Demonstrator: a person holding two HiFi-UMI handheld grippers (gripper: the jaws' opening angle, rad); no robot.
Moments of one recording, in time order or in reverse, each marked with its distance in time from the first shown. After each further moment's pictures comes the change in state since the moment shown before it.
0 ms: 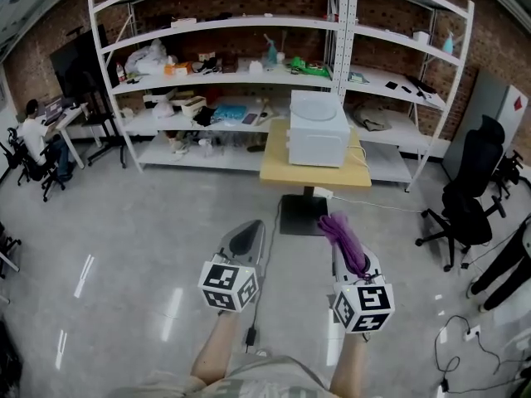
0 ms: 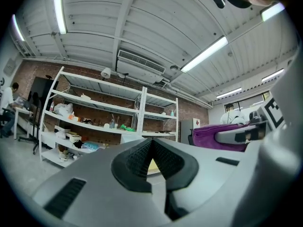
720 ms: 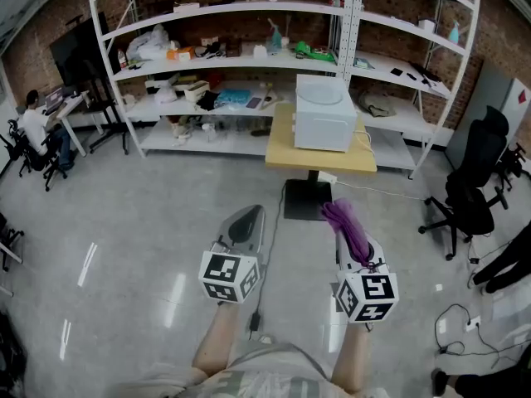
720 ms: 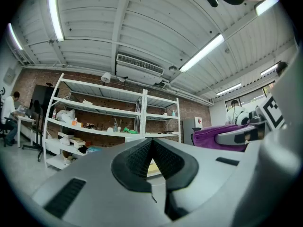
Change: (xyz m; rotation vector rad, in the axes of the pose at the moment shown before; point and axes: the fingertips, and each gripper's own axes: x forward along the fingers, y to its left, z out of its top) left arm -0.021 0.009 0.012 0.061 -0.014 0.028; right arm -0.002 0.015 -0.005 0.009 0.010 -0.002
